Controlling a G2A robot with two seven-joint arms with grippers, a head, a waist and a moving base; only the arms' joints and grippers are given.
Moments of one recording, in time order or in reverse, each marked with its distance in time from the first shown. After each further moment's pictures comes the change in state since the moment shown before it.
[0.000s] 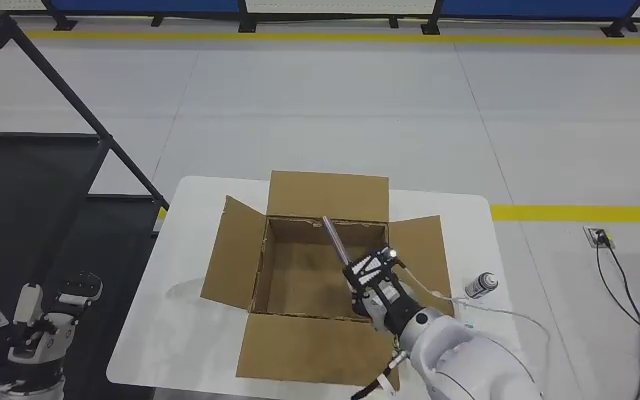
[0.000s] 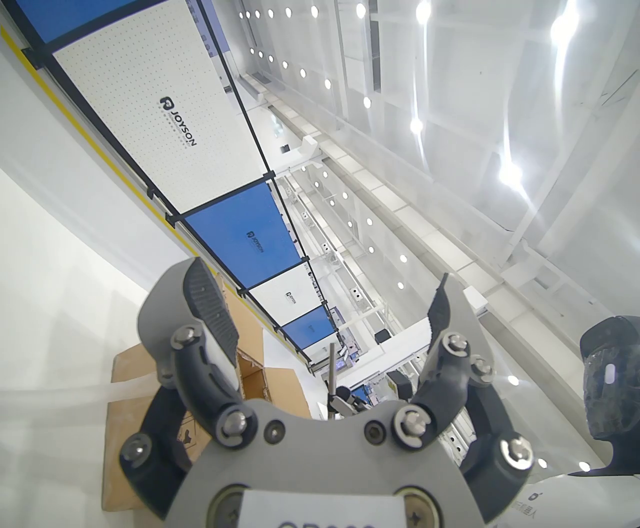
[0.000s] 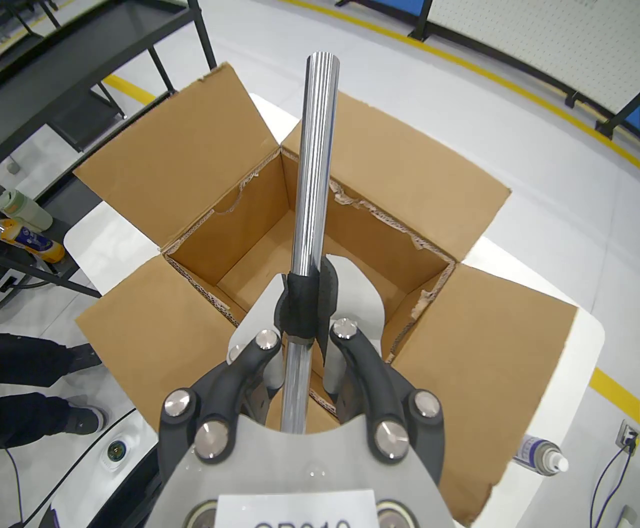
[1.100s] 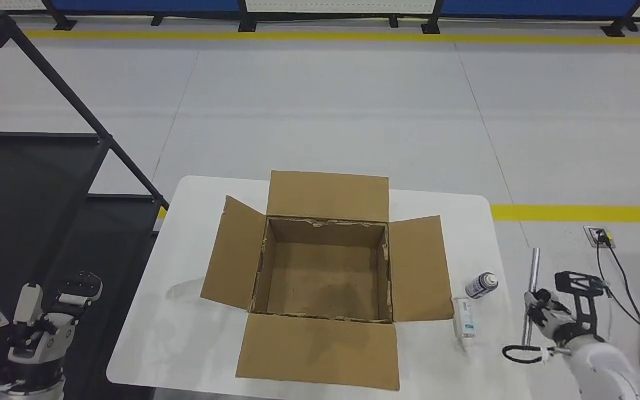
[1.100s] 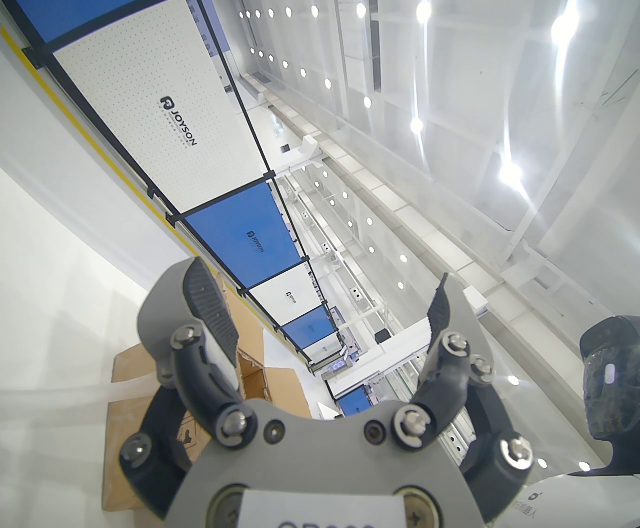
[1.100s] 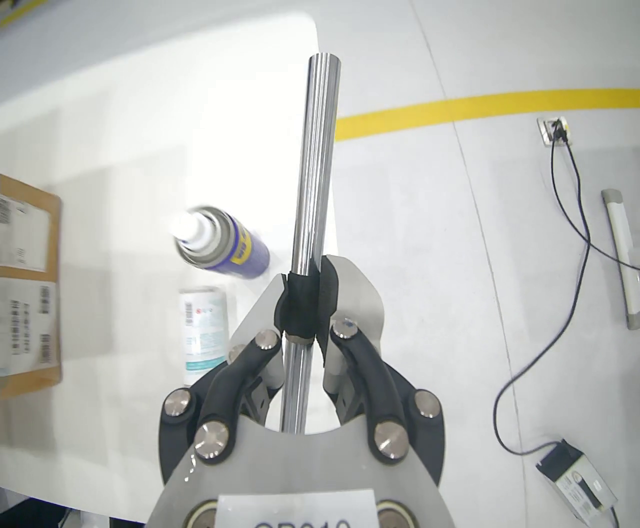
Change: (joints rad) left arm 0.000 0.000 0.000 0.000 0.000 0.000 0.000; right arm -0.602 0.092 0.905 0.325 0.319 -0.154 -0.430
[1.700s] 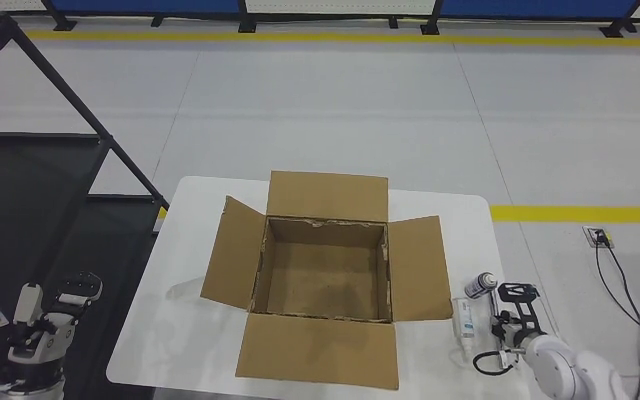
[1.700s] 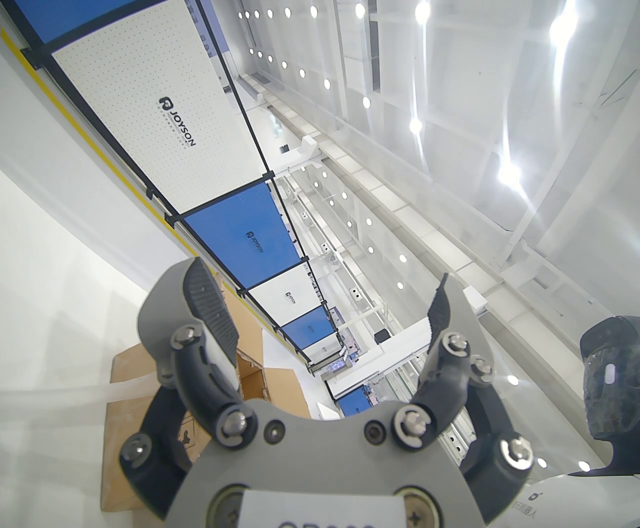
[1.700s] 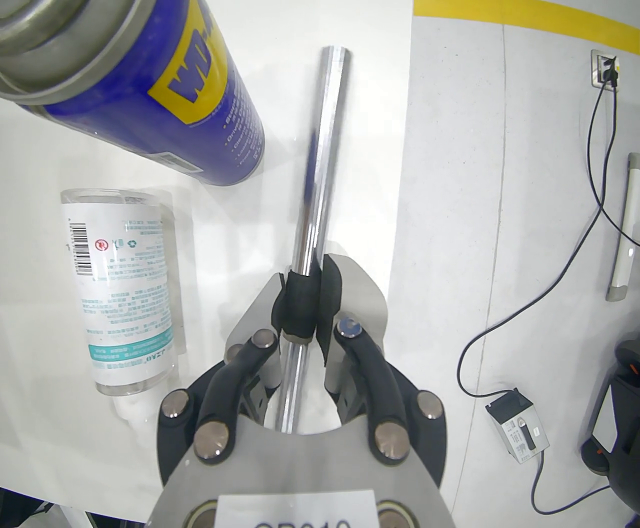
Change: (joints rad) left arm 0.000 0.000 0.000 0.000 0.000 0.000 0.000; right arm 0.219 -0.001 -0.272 0.362 -0.191 -0.040 0.185
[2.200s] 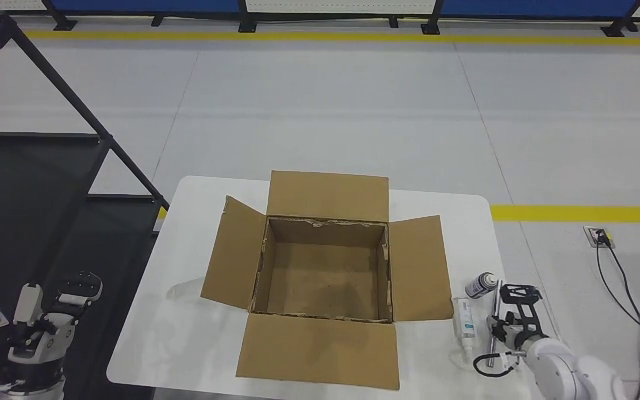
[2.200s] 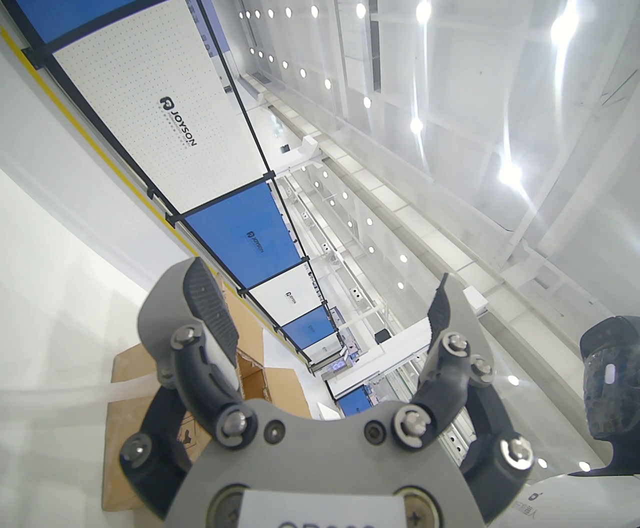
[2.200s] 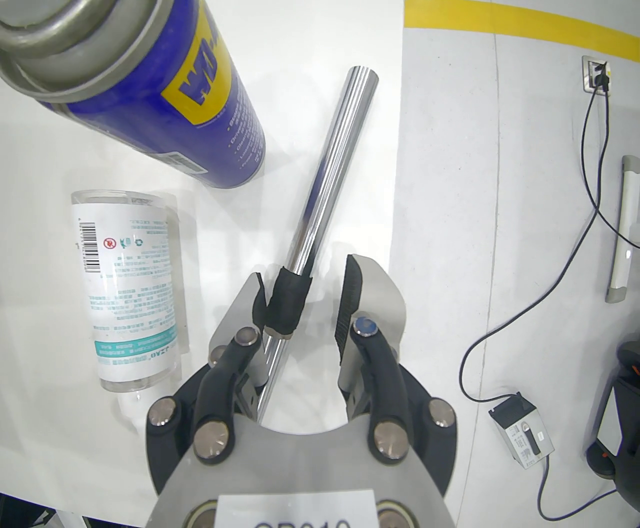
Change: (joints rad) left arm 0.000 0.000 0.000 0.000 0.000 0.000 0.000; right arm -0.022 0.002 0.009 -0.032 -0.008 0.017 -0.018
